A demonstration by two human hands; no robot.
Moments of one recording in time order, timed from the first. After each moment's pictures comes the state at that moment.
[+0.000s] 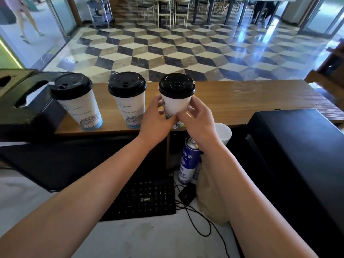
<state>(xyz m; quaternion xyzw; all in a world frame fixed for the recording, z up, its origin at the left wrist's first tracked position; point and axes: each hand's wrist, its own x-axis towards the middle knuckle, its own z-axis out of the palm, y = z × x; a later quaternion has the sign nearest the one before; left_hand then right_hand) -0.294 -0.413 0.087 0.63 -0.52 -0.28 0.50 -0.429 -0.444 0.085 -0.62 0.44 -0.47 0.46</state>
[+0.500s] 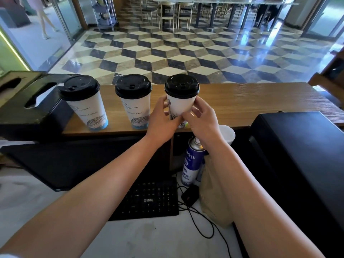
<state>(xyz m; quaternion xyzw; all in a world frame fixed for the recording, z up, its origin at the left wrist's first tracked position) -0.295 -0.423 0.080 0.64 -0.51 -0.28 0.51 -0.427 -0.451 0.087 -0.61 0.44 -0.46 0.47</state>
